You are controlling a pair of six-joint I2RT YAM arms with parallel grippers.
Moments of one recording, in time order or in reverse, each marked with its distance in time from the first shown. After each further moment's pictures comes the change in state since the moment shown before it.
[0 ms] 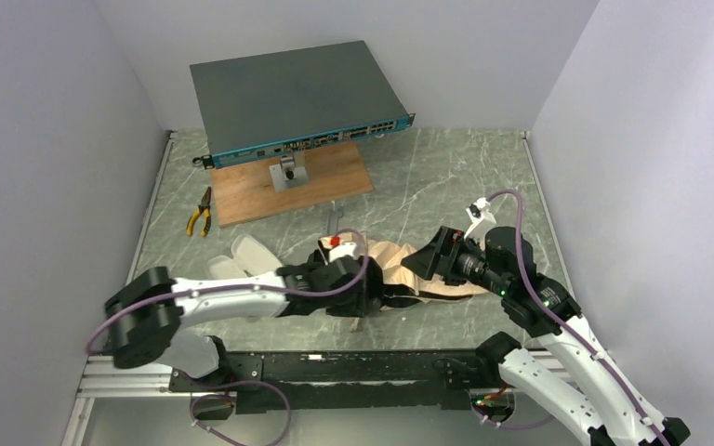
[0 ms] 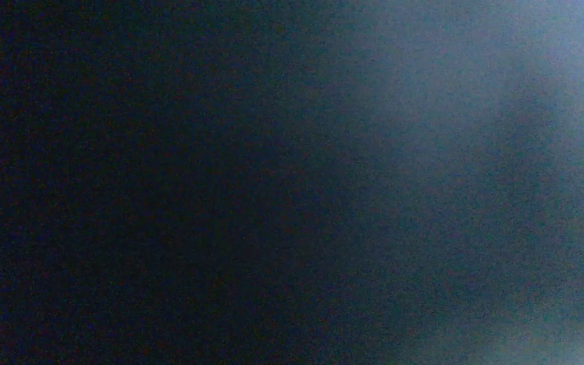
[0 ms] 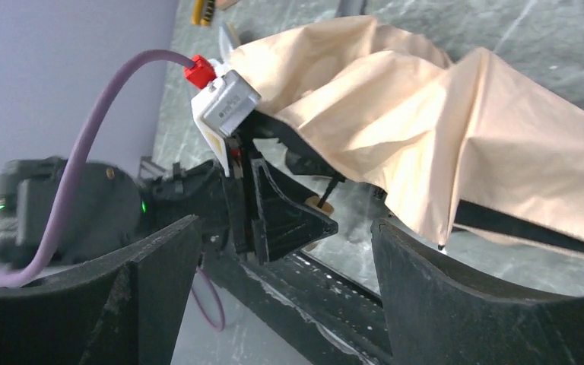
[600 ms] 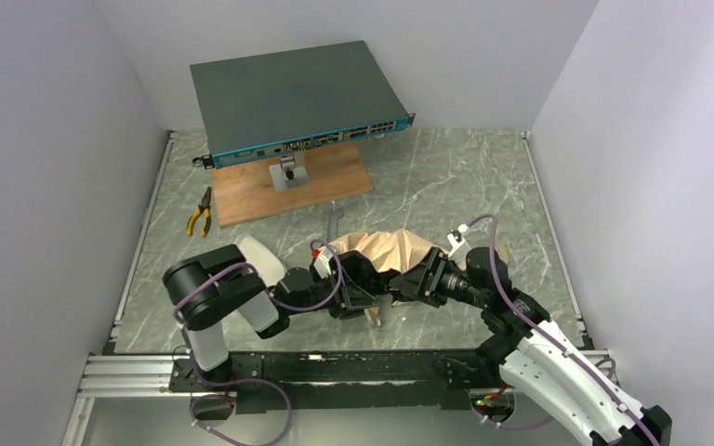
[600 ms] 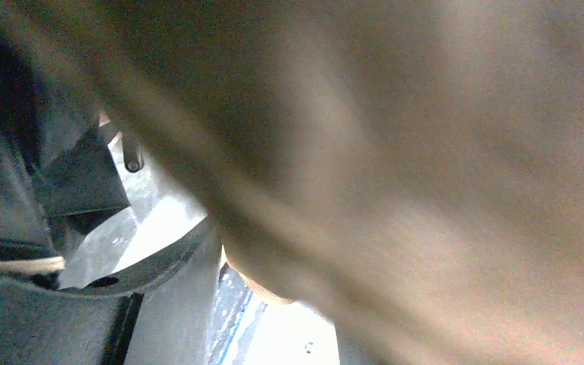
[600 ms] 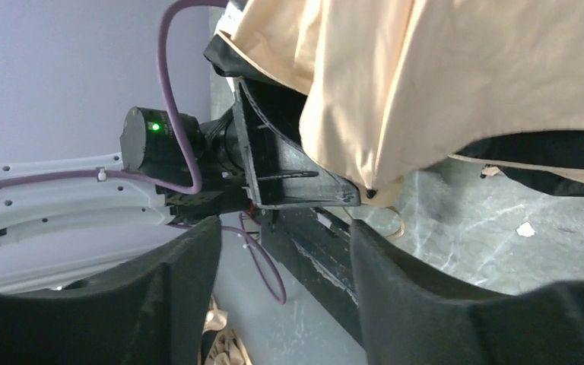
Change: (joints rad) left arm 0.255 0.227 -0.669 1.675 0.546 -0.373; right arm 0.010 -0.058 -0.341 0.308 -0.177 0.298
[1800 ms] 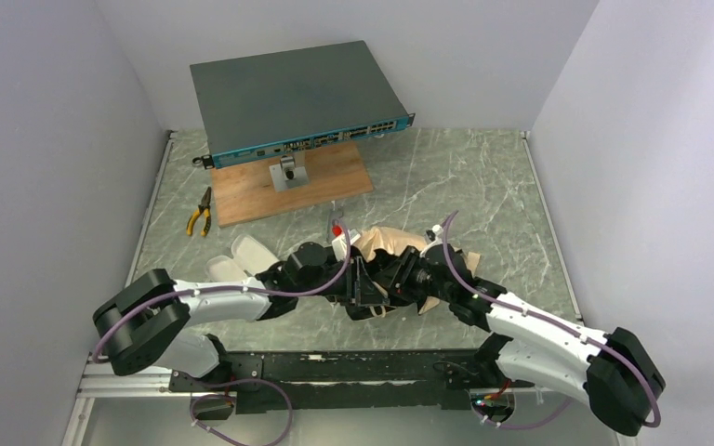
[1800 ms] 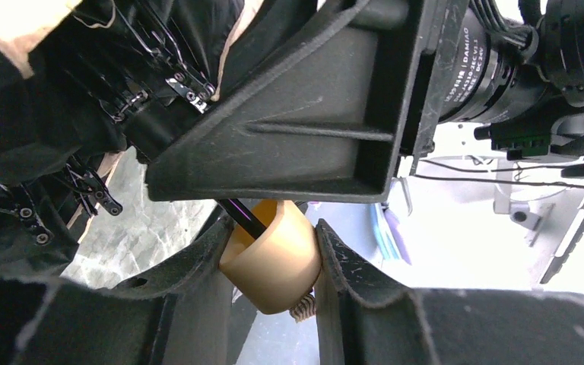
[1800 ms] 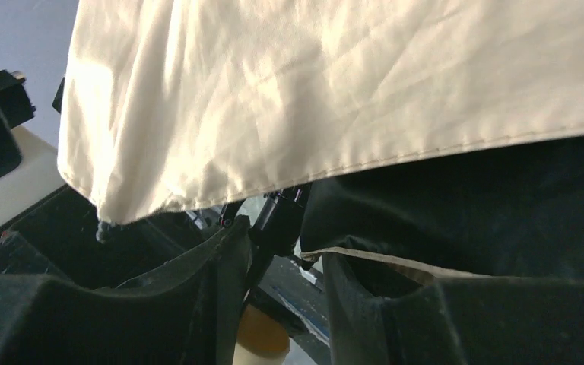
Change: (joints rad) left arm -0.034 -0.351 0.261 -0.681 0.089 0.325; right arm 0.185 0.385 -0.048 0.340 0.256 0.148
